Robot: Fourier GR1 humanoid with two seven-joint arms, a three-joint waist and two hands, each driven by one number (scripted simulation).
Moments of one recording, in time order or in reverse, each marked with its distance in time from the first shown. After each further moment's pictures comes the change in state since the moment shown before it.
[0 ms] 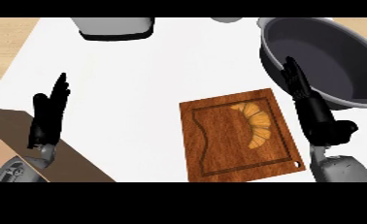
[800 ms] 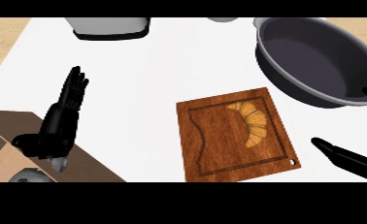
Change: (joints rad) left arm 0.068 -0.057 -0.061 -0.232 0.080 -0.042 -0.274; right arm 0.235 -0.062 -0.306 -0.104 0.000 0.049 -0.755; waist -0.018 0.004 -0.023
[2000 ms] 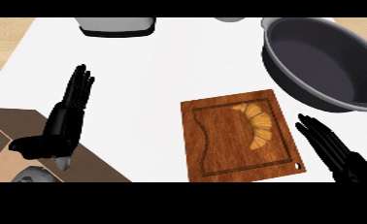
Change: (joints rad) left arm -0.014 -0.013 -0.015 0.001 0.045 -0.034 -0.051; right arm 0.232 -0.113 0.305 -0.319 0.726 0.024 0.637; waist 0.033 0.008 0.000
